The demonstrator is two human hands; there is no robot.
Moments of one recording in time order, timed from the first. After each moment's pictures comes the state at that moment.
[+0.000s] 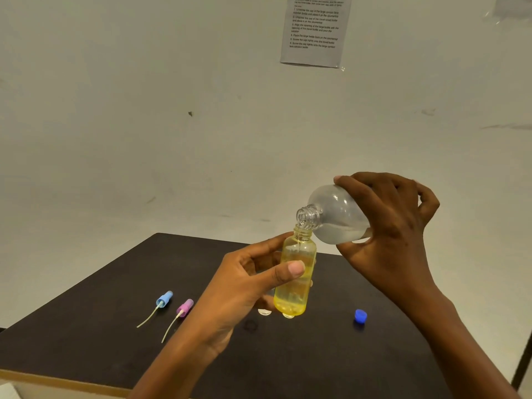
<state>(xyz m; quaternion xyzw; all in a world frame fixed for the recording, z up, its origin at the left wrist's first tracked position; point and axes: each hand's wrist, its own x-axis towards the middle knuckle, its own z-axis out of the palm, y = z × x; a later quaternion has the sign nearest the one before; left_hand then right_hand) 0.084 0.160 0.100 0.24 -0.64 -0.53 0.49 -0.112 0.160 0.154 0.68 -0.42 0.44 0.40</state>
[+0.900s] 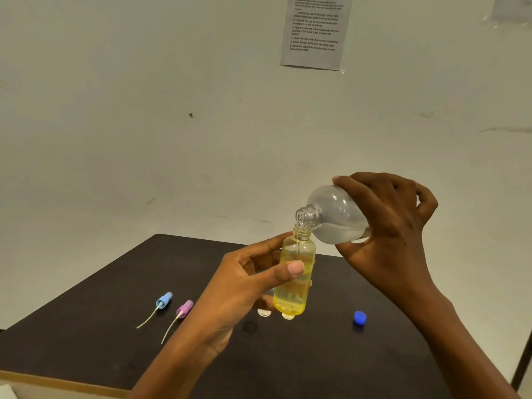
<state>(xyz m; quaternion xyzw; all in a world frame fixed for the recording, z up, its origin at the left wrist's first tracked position) 0.085 0.160 0.102 0.25 -0.64 -0.53 0.50 -0.110 0.161 0.155 0.68 -0.42 0.44 0.41</state>
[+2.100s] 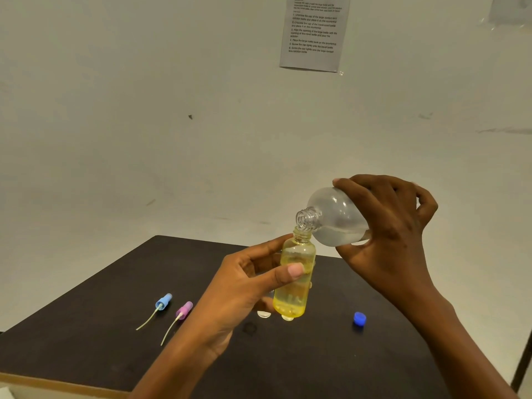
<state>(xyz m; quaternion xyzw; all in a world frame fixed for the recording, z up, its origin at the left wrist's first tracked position) 0.085 0.161 0.102 0.24 -0.64 -0.53 0.50 -0.110 0.162 0.155 0.68 -0.42 0.44 0.41</state>
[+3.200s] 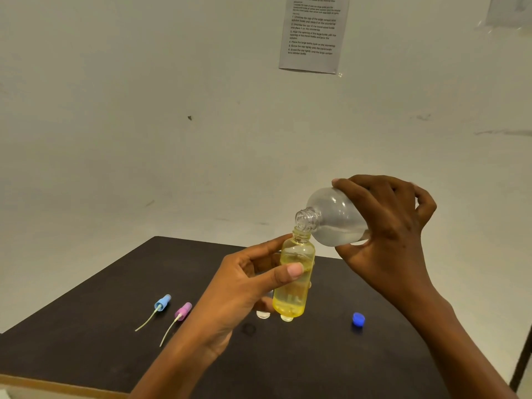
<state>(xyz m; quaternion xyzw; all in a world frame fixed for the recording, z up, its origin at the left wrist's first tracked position) 0.085 0.163 0.103 0.24 -0.64 -0.53 0.50 -0.110 0.164 0.155 0.68 -0.42 0.44 0.41</state>
